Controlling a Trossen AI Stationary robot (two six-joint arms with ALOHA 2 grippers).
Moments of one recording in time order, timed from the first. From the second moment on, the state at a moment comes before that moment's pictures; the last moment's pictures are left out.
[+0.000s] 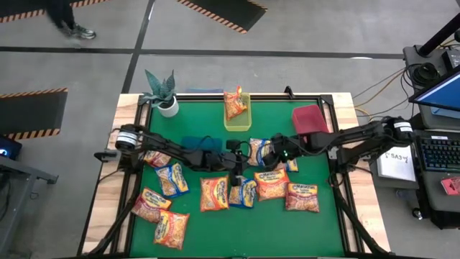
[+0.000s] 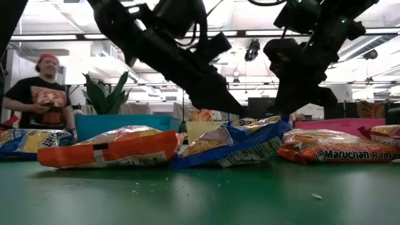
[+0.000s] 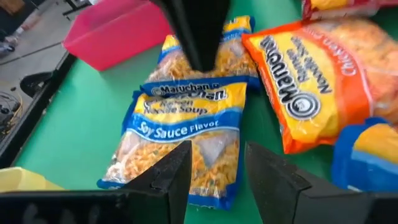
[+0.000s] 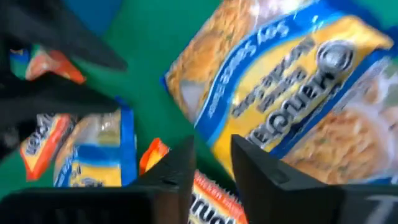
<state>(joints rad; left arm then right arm) -0.09 1.94 1.05 0.36 -0.33 0.22 -0.04 1.31 0.70 -0.31 0.03 0.96</state>
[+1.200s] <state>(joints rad) -0.06 2.10 1.16 0.21 -0.33 0.15 -0.25 1.32 0.70 -0.30 -0.06 0.84</state>
